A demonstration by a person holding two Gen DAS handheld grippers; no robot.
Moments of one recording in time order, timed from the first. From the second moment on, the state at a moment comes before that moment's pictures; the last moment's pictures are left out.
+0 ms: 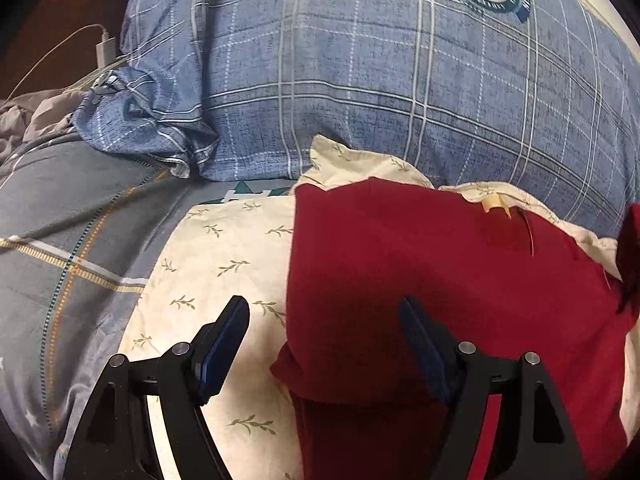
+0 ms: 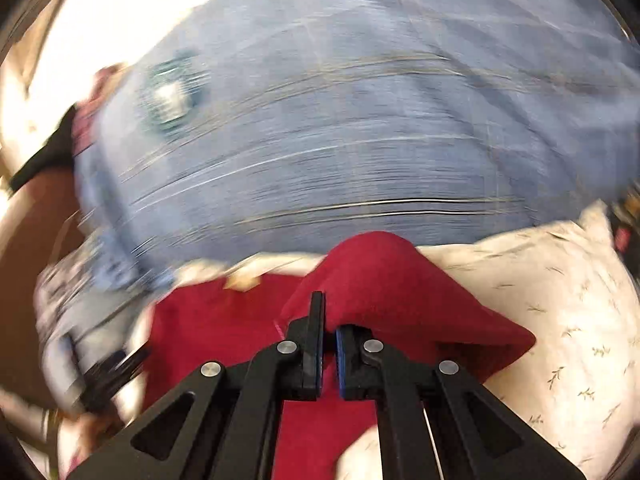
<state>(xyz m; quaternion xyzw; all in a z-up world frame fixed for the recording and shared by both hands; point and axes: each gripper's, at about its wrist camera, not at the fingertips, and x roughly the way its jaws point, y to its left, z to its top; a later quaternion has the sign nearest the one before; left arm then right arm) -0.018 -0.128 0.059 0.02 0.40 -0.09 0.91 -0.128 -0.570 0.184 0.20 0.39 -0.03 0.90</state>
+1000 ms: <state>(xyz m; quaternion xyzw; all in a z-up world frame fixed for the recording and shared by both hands) 0.000 -0.119 0.057 -0.02 0.39 -0.14 0.91 -0.150 -0.493 0.109 0.12 0.44 -0.04 0.89</state>
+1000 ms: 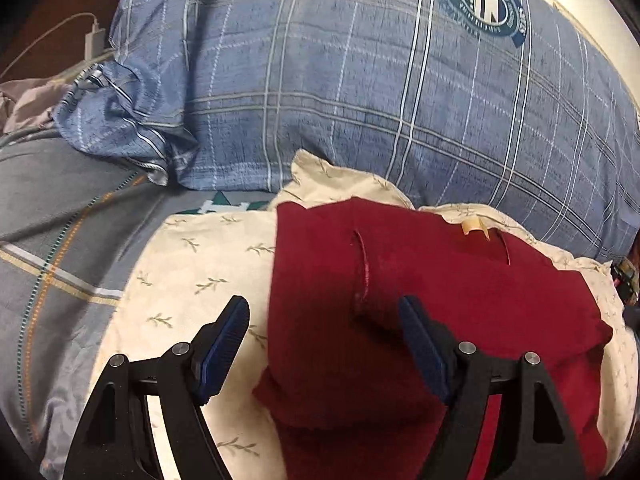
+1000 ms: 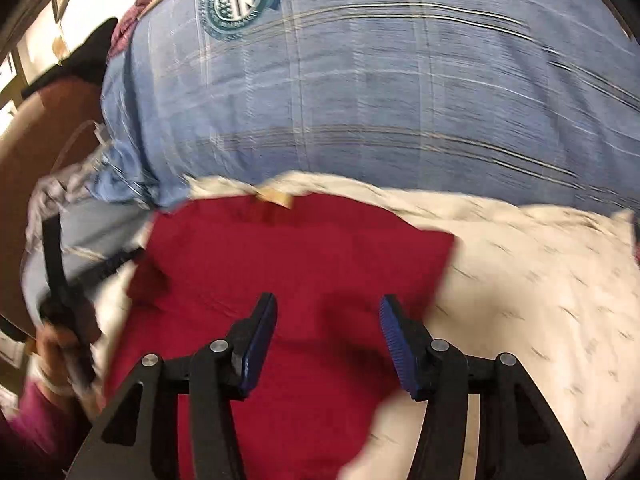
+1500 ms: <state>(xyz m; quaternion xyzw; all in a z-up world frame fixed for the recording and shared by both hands) 0.013 -0.138 0.042 0.00 0.41 -0.14 0.90 -0.155 -0.496 0.075 0.03 0.43 -0.13 0.89</state>
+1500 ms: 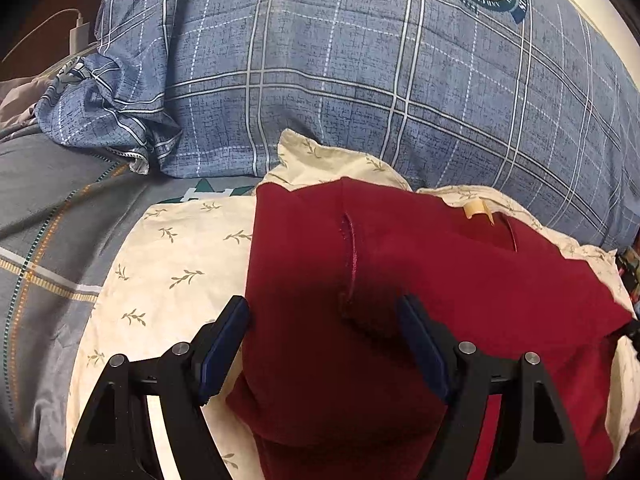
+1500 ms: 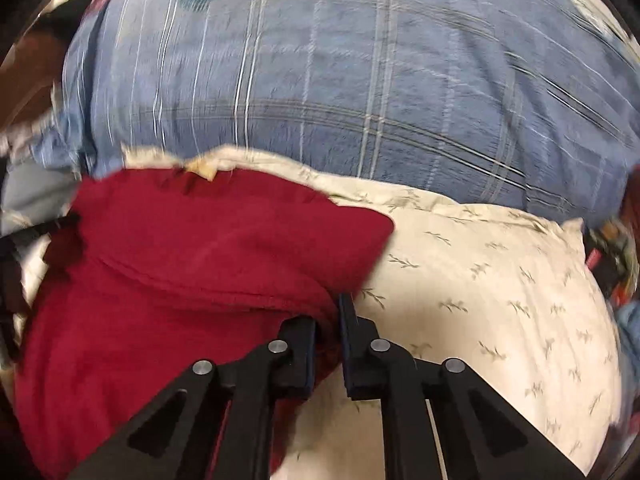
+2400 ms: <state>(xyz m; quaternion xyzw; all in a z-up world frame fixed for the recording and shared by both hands) 0.001 -0.140 0.056 0.00 0.39 -0.16 0.91 -0.177 -0.479 0.073 0.12 0.43 -0.13 0.88</state>
